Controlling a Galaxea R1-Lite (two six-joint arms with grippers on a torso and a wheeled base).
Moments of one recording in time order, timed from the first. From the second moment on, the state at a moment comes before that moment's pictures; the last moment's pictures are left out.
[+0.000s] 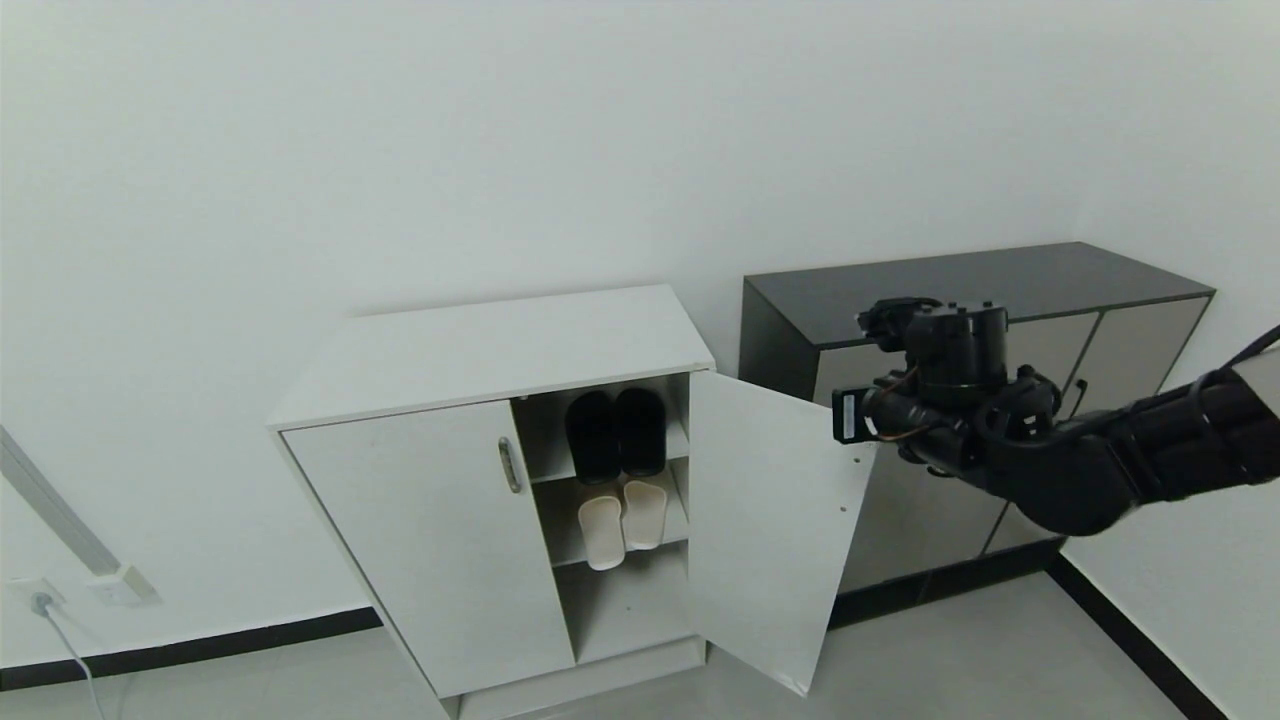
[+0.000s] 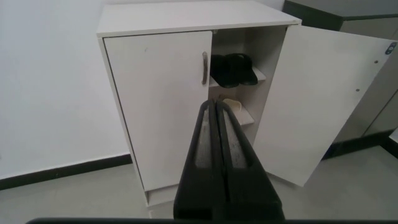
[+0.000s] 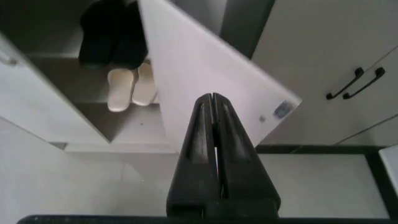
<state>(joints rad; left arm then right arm) 0.00 0.00 0.00 0.00 0.01 -0.02 0.47 1.98 -1.14 -0.54 -0.26 0.09</state>
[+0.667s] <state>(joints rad) 0.00 0.00 0.00 0.00 0.01 -0.02 0.35 2.21 -1.39 -0.47 -0.18 0.13</state>
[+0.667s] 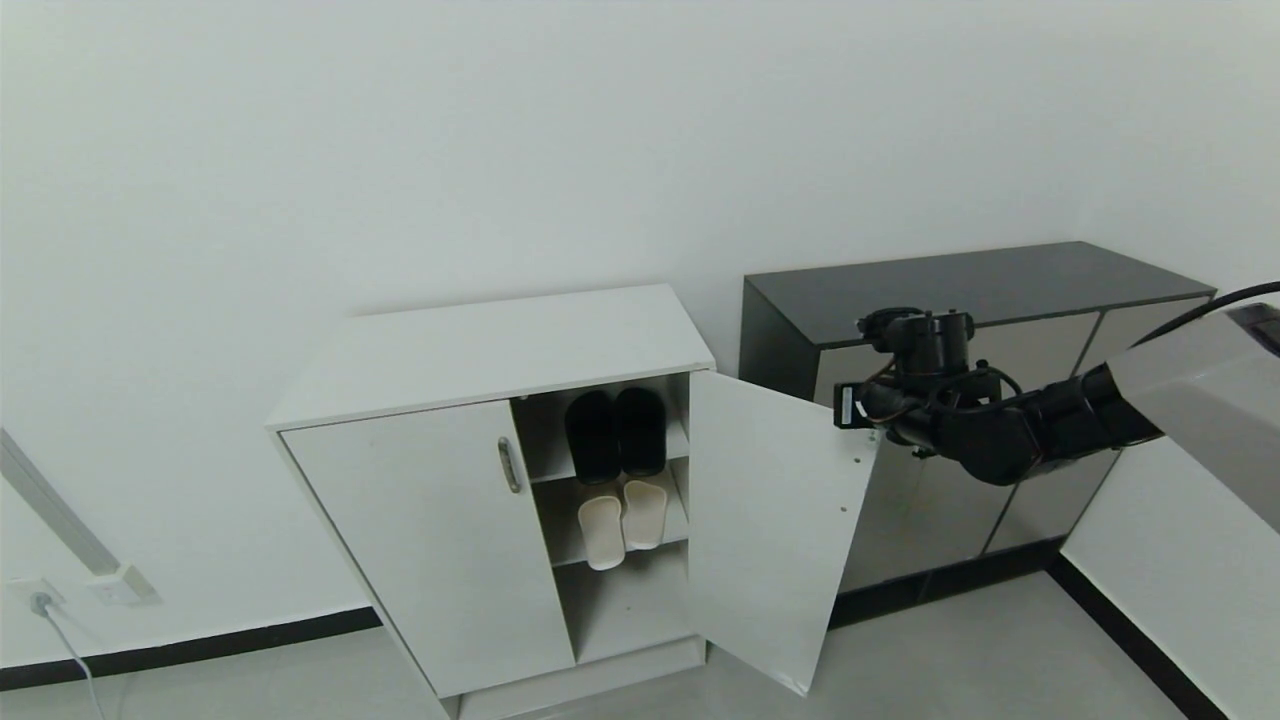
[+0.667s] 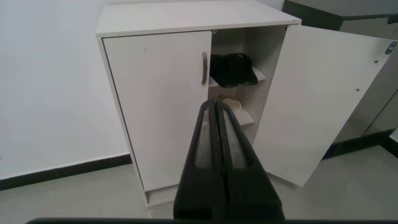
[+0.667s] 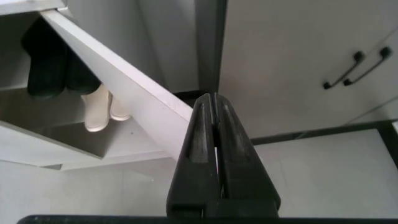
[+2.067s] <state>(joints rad) 0.00 0.00 0.00 0.00 0.01 -0.02 0.56 2.05 -1.01 -0.67 -0.19 0.10</state>
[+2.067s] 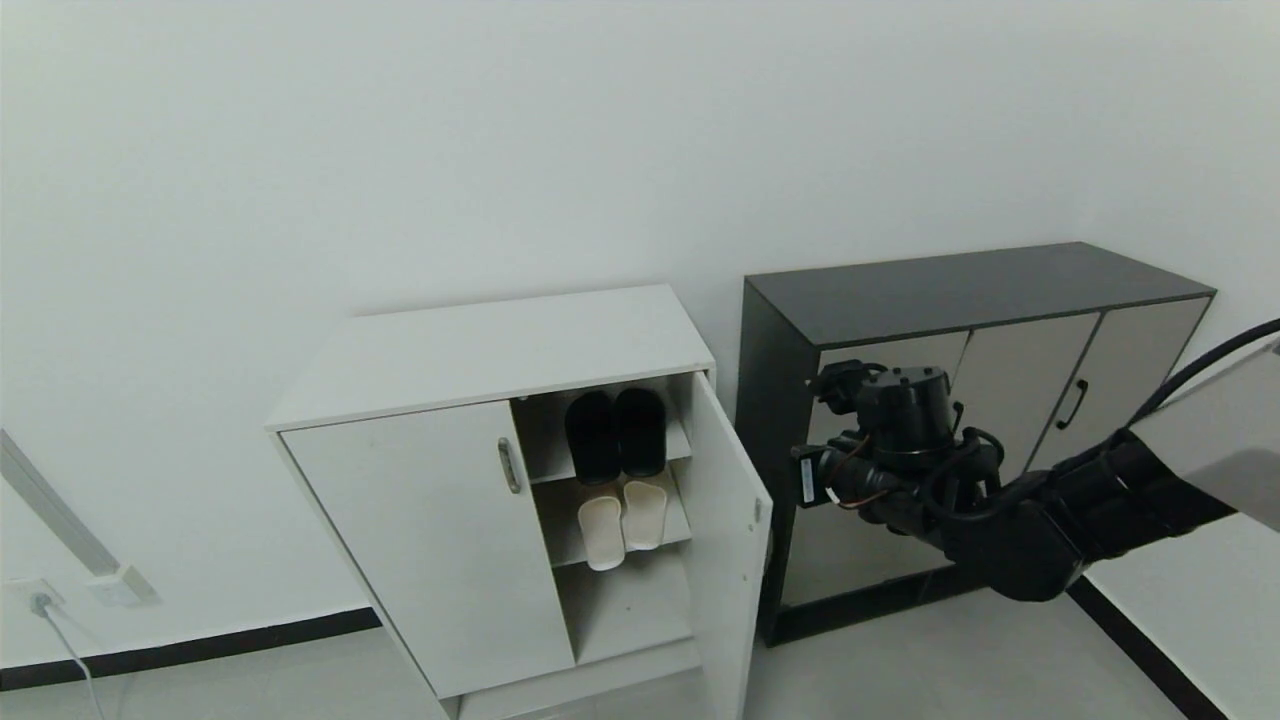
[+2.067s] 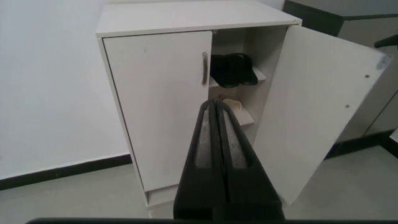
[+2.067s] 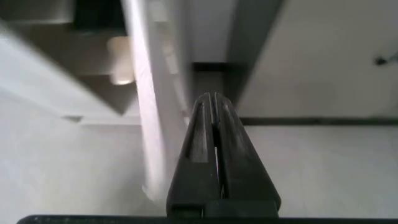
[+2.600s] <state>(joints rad) 0.00 0.00 0.00 0.00 0.01 -0.02 0.62 2.00 -0.94 -0.70 -0.19 0.07</state>
